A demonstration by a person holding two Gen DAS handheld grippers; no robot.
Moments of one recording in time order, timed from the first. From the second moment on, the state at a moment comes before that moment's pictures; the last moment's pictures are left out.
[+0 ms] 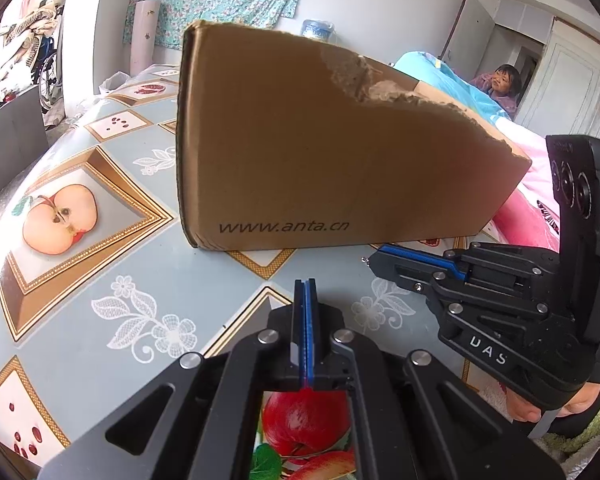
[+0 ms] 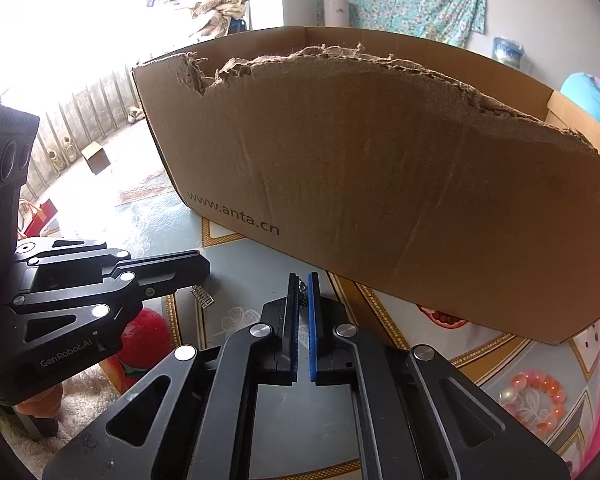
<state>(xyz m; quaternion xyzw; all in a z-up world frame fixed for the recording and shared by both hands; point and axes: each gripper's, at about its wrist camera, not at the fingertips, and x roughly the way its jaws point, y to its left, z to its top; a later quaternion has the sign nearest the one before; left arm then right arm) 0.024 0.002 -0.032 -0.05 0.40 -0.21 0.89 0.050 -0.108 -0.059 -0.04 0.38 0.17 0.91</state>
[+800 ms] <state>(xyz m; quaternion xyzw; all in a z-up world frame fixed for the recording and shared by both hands) 0.013 0.005 -0.031 -0.05 0.39 -0.20 0.90 0.042 -0.110 -0.060 -0.02 0.40 0.18 0.90</state>
